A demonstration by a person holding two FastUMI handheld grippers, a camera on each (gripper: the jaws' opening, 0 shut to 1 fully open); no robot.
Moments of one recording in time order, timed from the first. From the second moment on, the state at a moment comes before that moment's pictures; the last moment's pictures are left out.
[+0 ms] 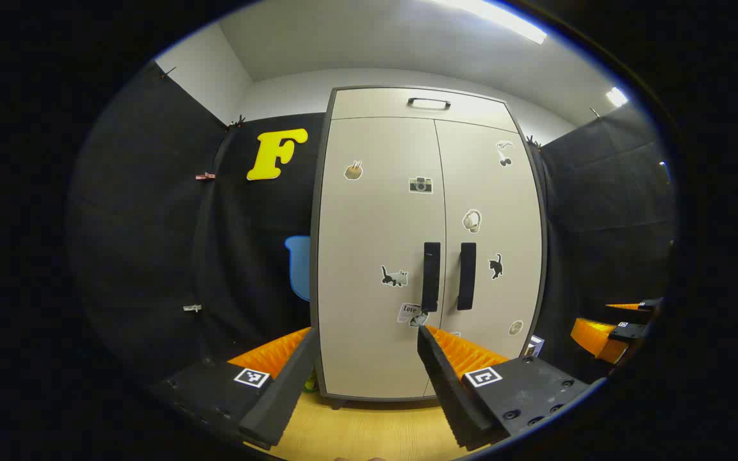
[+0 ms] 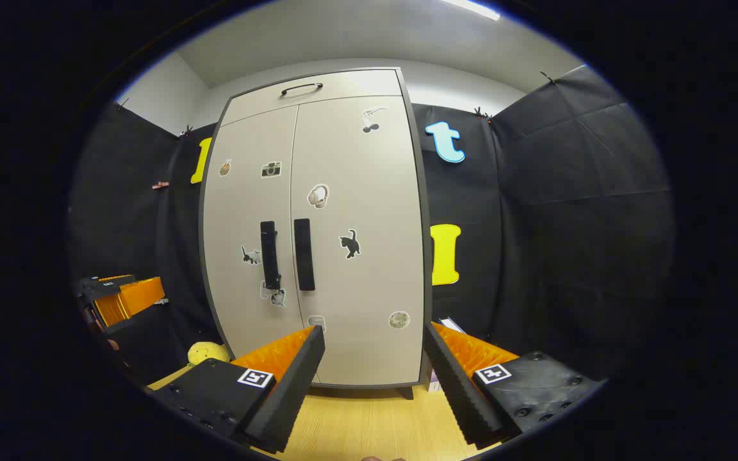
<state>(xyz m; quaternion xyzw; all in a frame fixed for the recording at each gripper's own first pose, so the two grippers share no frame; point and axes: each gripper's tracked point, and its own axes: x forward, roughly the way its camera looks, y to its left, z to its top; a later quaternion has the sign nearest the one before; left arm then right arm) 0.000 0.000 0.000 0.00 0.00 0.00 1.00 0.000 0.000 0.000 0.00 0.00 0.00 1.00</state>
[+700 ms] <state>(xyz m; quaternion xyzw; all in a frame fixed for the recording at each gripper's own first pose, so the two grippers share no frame) 0.018 -0.002 -0.009 -0.01 0.02 -0.03 1.00 0.018 0.009 0.003 -0.01 0.00 -0.01 1.00</state>
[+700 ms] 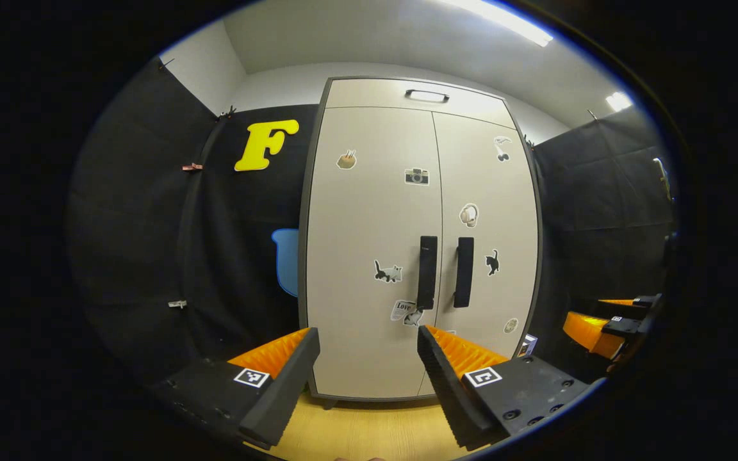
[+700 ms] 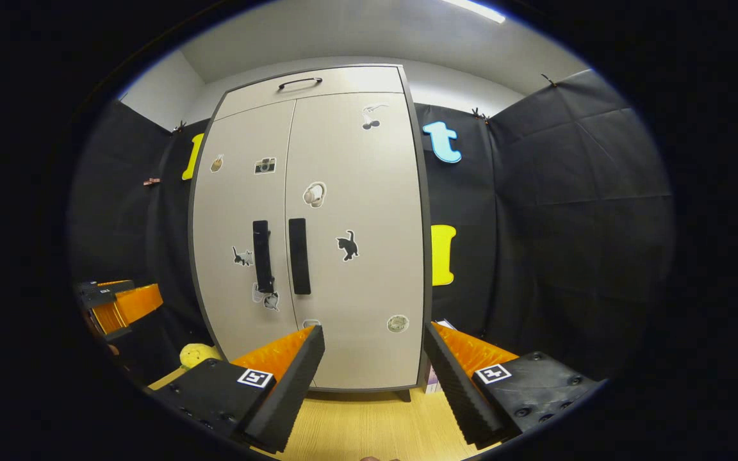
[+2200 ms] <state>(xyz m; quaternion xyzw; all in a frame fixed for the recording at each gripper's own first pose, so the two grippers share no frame) 0.001 0.057 -0.051 -0.01 0.06 0.01 1.00 0.183 0.119 0.069 -0.01 -0.01 0.04 1.00</state>
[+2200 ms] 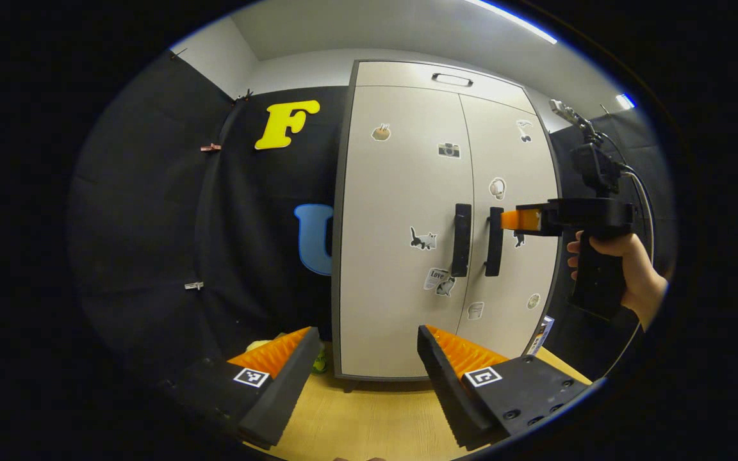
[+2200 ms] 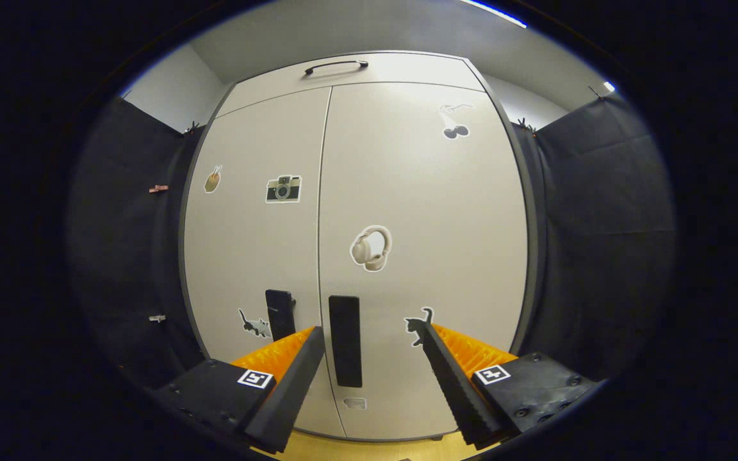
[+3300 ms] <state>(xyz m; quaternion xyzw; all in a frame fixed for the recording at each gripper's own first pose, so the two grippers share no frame) -0.029 0.102 -0.053 0.01 0.06 0.02 1.00 0.237 0.136 0.027 0.00 0.05 0.00 1.00</state>
